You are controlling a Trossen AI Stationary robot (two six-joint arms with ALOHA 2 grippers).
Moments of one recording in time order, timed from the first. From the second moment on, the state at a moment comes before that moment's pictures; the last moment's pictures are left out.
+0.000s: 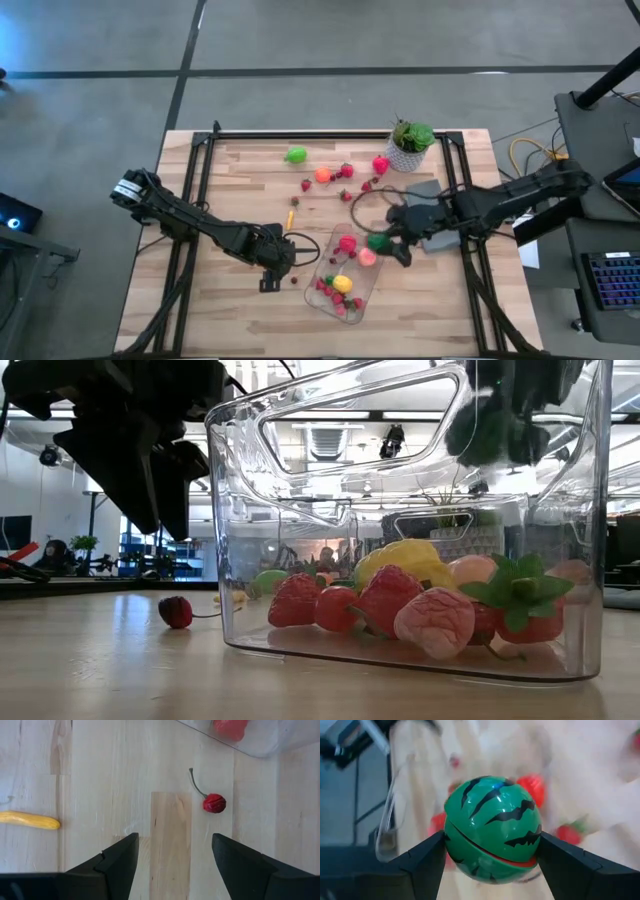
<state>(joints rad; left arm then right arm) -0.38 1.56 1.04 -0.66 -0.14 -0.39 0.27 1.11 0.79 -0.43 0.00 0.73</state>
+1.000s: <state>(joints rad) -0.38 1.56 1.02 -0.66 -0.14 -0.39 0.32 1.59 1.17 -0.58 -0.06 0.47</state>
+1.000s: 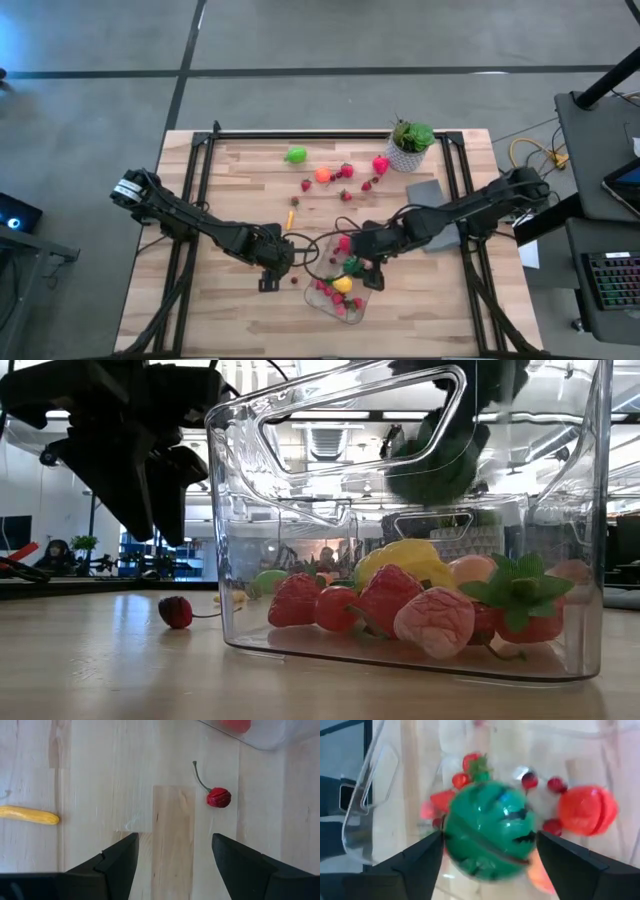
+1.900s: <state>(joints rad) -0.40 1.71 1.00 -0.37 -0.06 -0.47 0.45 1.54 1.34 -0.98 0.24 0.69</state>
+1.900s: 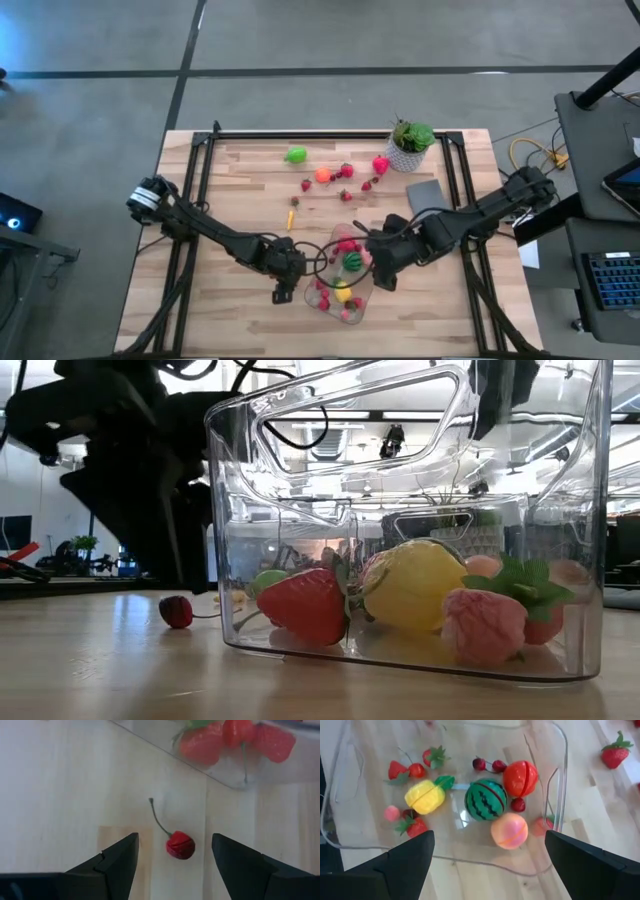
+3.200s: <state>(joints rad) -0.44 1.72 1.05 -0.46 -0.15 -0.41 0.47 1.52 1.32 -0.99 0.26 0.72</state>
